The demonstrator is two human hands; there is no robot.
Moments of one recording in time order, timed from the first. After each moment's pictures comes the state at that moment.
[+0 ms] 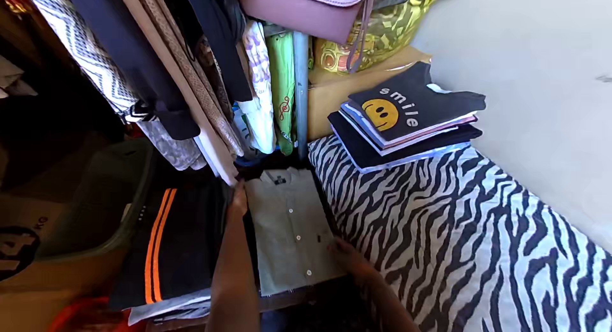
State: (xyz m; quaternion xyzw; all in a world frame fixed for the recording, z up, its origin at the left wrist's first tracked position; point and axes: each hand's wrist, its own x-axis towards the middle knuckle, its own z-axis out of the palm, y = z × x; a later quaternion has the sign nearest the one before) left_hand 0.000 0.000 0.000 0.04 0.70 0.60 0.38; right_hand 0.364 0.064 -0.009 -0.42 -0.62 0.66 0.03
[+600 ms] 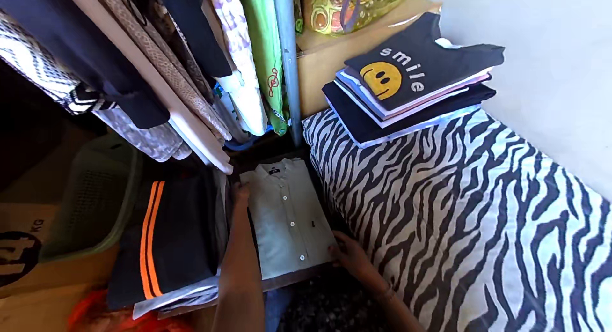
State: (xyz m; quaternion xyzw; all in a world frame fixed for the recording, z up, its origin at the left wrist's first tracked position) left_hand 0.019 0.003 -0.021 0.08 0.88 0.38 0.27; right_hand 0.379 0.018 -0.010 -0.48 -0.60 0.64 0.02
